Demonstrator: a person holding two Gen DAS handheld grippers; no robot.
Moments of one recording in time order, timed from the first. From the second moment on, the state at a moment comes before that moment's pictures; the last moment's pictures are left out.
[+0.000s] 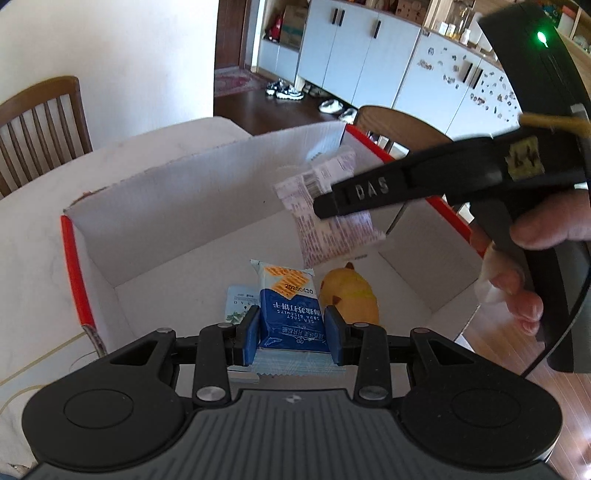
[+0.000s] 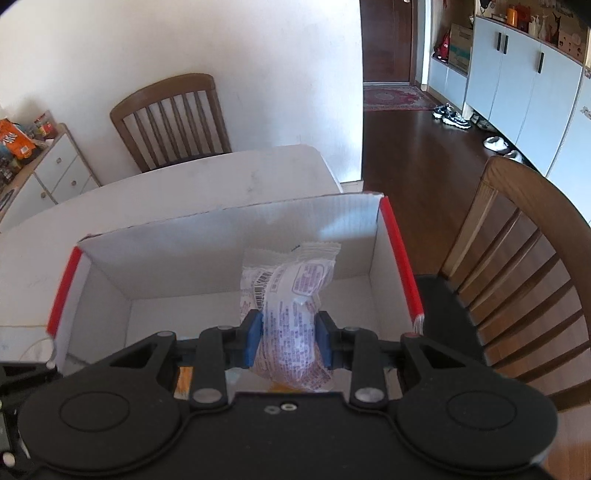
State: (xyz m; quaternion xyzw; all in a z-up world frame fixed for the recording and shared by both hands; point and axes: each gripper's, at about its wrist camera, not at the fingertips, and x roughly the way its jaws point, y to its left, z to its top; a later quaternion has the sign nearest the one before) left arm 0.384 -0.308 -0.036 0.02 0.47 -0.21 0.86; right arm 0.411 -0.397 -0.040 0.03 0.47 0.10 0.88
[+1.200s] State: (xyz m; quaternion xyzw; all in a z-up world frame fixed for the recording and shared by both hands) left arm 0.405 -0.308 -0.050 0.01 0.53 -0.22 0.82; right arm 0.427 -0.376 -0.062 -0.02 0.51 0.10 0.86
